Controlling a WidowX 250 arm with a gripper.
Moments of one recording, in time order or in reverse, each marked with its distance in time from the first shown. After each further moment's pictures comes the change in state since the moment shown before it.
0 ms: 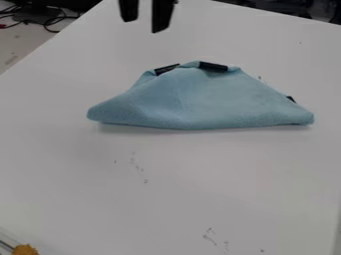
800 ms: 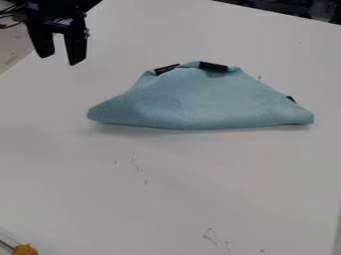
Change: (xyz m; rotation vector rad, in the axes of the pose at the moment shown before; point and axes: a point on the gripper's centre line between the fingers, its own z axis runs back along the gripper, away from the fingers) arm -0.079 0.078 -0.049 -0.037 0.042 0.216
